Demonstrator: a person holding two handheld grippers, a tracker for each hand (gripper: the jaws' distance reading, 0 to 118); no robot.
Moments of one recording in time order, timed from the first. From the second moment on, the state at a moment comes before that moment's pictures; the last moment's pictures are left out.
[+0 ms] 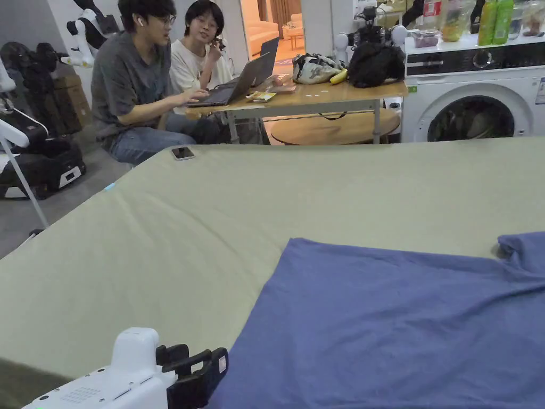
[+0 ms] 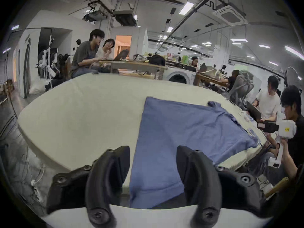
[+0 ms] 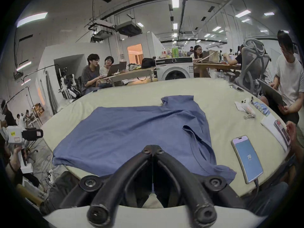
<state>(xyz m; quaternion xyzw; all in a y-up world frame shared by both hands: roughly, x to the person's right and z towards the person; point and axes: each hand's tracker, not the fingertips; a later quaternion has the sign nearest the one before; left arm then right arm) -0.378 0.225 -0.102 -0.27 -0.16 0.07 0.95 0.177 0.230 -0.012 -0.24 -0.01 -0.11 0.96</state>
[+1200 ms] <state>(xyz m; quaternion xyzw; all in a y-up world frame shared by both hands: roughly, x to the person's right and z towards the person) -0.195 0.168 -0.523 -0.45 -0.10 -0.06 0.89 0.282 0.269 -0.100 -0.28 -0.07 -0.12 0.95</state>
